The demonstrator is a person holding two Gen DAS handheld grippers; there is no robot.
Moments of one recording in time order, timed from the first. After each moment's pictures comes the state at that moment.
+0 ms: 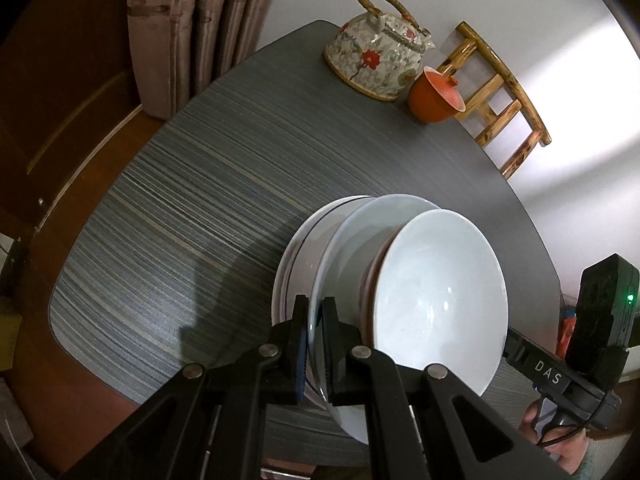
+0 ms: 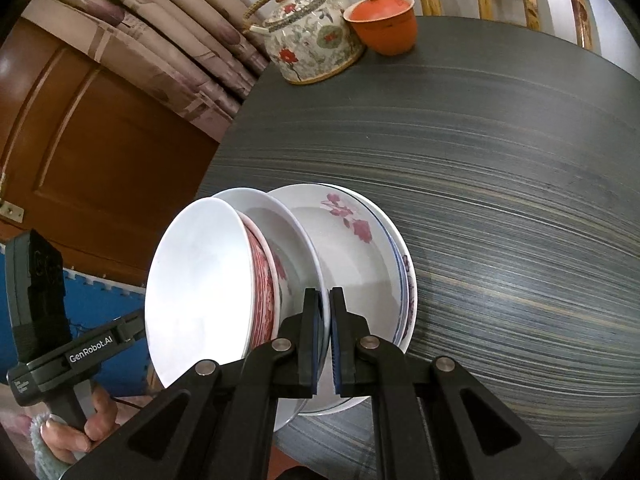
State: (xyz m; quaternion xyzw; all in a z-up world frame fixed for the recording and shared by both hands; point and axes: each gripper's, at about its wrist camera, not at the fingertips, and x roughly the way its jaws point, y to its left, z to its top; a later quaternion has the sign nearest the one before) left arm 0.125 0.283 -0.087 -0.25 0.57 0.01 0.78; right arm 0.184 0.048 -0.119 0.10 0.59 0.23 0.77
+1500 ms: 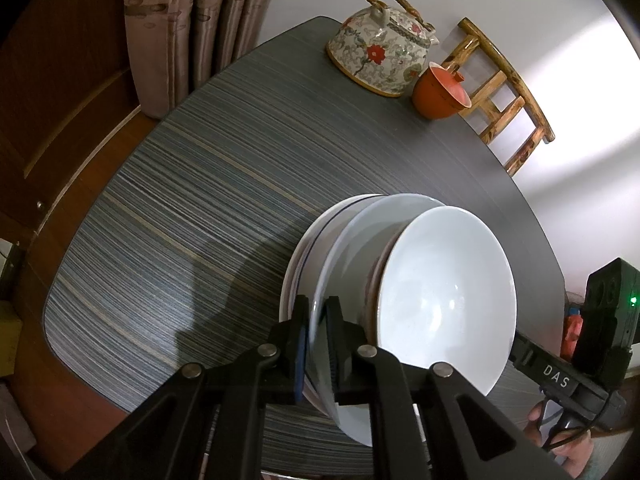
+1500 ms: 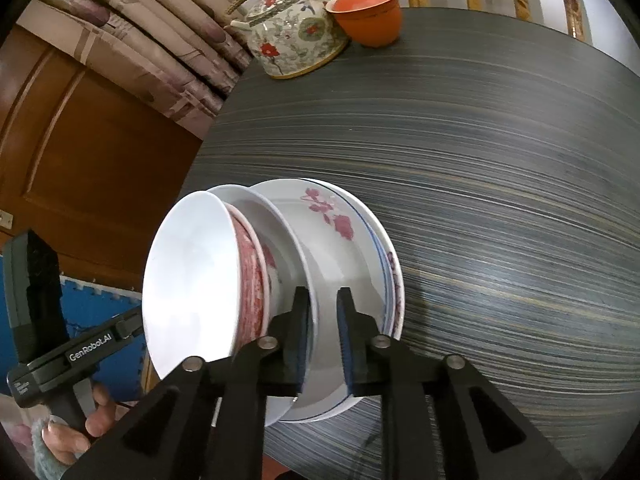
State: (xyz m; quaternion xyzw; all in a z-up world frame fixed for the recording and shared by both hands) left arm 0.121 0.283 -0.097 -0.25 0.57 0.01 0.78; right arm 0.182 0.042 -0.125 0.11 0.59 0.20 0.77
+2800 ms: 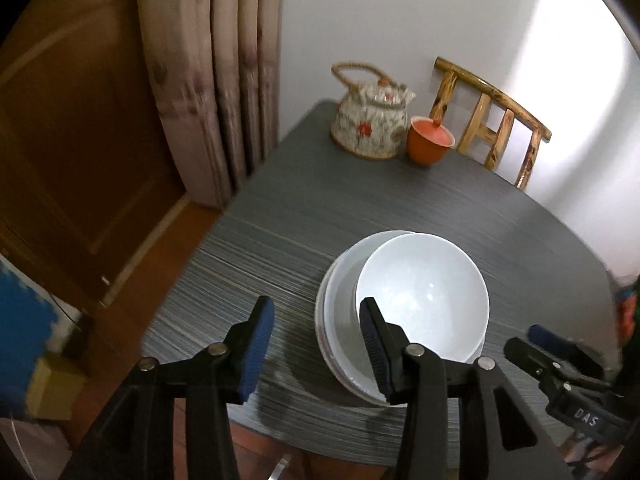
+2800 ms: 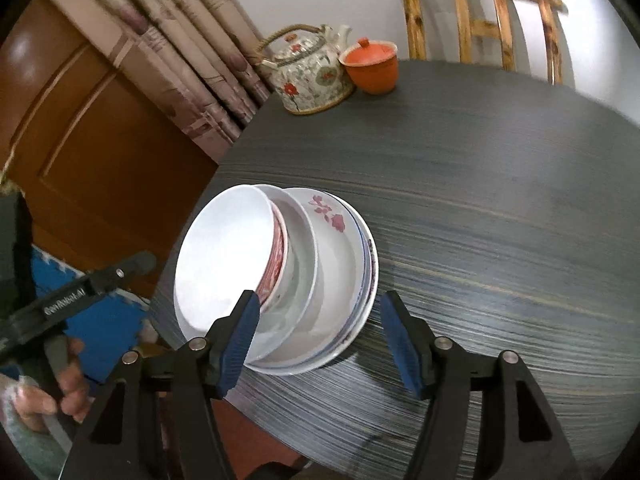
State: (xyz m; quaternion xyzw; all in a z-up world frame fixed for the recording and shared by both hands) left arm 0.071 0.248 -0.016 -0.10 0.47 0.08 0.88; right arm 0.121 0.026 -0.078 0.04 0.51 0.21 0.83
